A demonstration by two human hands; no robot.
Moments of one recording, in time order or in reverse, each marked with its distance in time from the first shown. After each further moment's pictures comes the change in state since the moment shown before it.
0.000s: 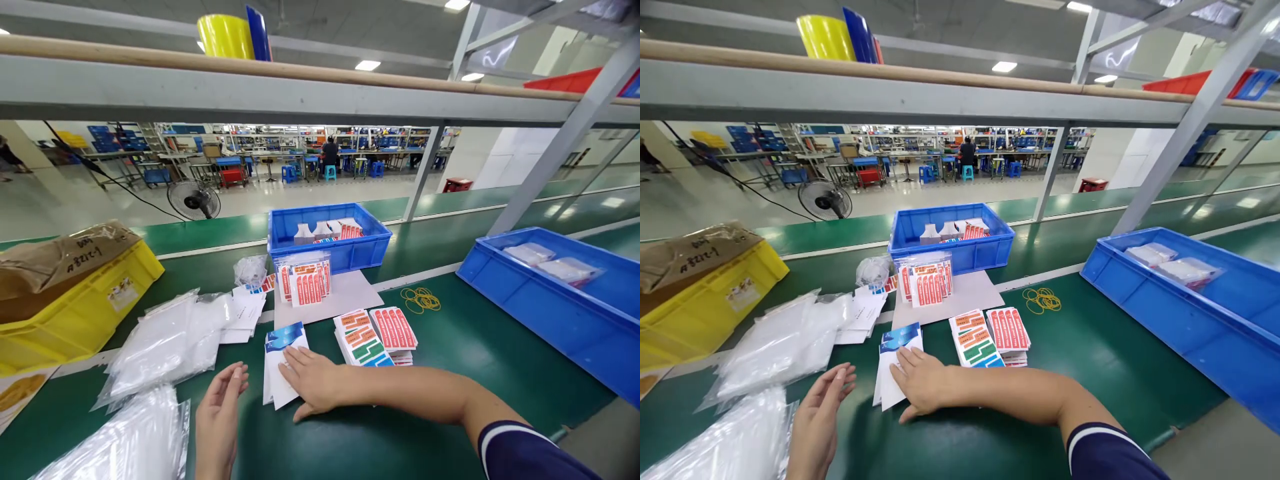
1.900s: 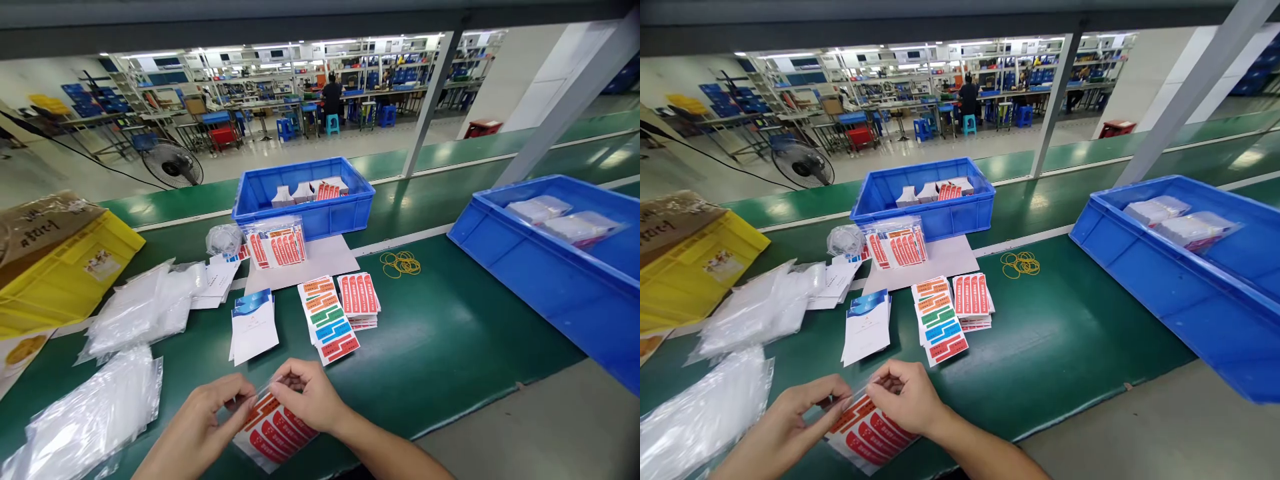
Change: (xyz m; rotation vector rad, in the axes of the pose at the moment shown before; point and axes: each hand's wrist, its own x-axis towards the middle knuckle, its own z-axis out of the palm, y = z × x) left_hand -0.095 0.088 0.045 1.018 -0.920 0.153; right_hand -0.101 -0.069 -0.005 1.643 0.676 0.528
